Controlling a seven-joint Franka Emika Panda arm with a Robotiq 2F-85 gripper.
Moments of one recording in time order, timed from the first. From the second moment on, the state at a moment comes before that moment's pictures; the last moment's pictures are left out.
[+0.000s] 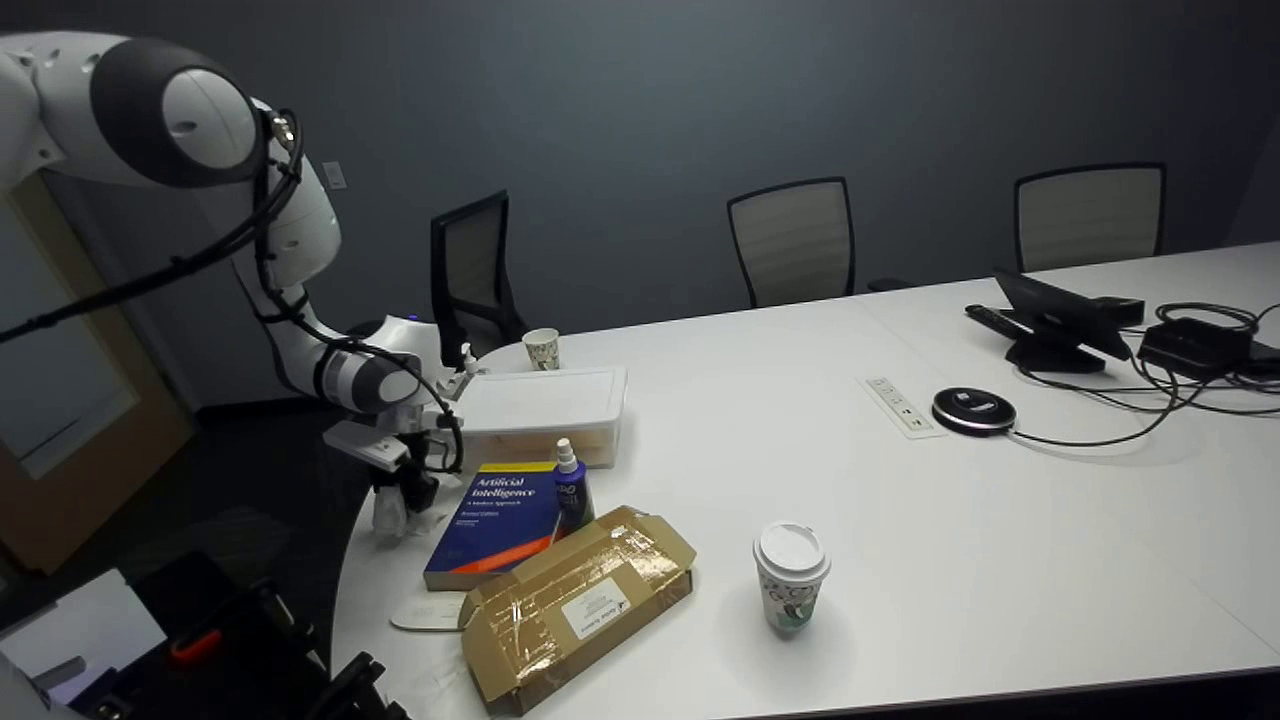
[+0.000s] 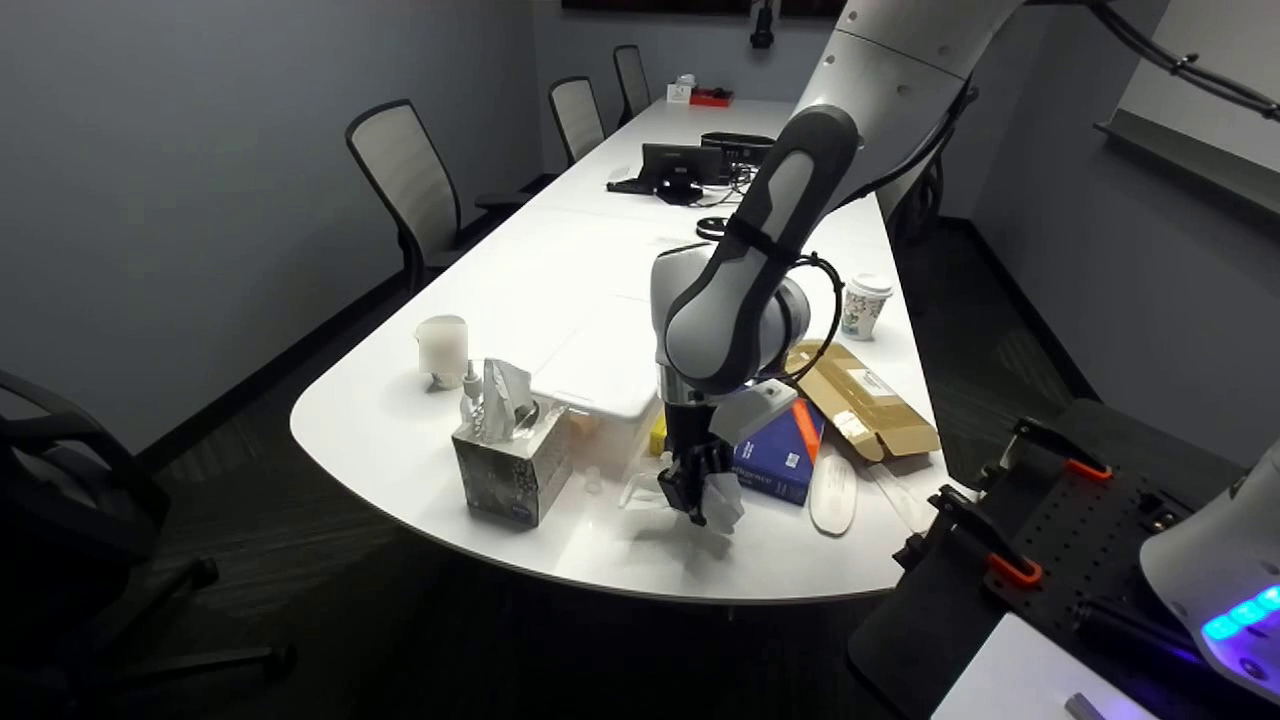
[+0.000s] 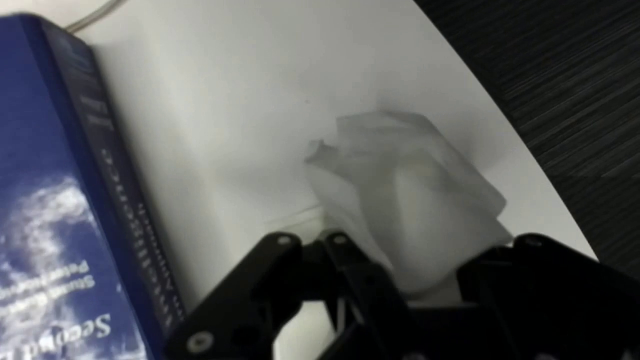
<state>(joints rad) 0.19 0.84 0.17 -2.06 0.12 2.63 0.03</state>
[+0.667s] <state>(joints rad) 0.06 0.80 0.26 -1.99 0.12 2.48 -0.19</state>
